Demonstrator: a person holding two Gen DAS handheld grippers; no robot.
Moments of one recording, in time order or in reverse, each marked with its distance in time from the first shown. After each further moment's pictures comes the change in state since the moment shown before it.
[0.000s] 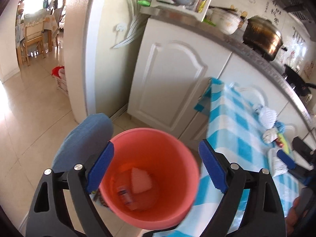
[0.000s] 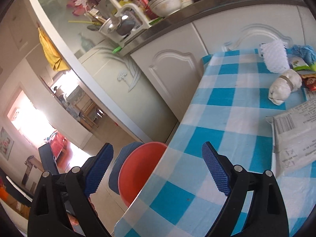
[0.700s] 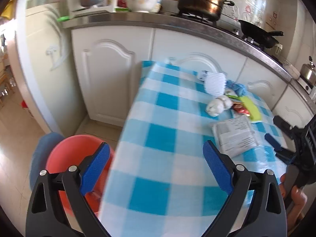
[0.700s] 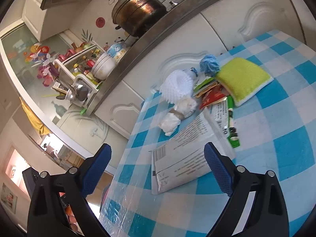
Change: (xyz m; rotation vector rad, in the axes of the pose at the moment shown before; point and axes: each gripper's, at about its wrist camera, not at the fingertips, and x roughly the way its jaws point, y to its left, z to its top) left arm -0.001 -0.181 -0.011 0.319 0.125 -0.144; right arm -0.124 -0.161 0.002 0.297 -0.268 -0.091
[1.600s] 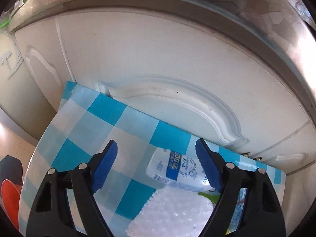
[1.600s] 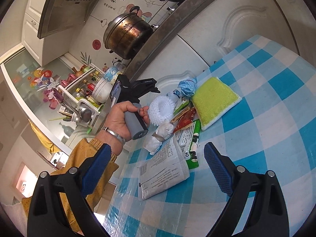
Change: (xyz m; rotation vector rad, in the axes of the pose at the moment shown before) left arm 0.294 -0.155 0.214 -0.184 0.195 0.145; right arm -0.044 -0.052 0.029 0.061 -0.058 0.063
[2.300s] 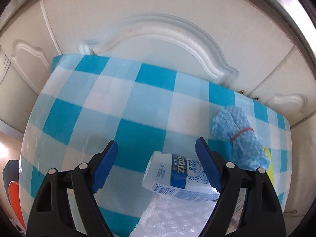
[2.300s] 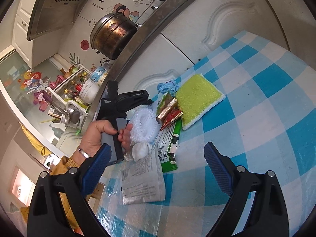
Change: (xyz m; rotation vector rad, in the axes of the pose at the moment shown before) left arm -0.019 0.002 -0.070 0.192 0.158 -0.059; right arm 0.002 -0.020 0.003 0.017 0.007 -0.077
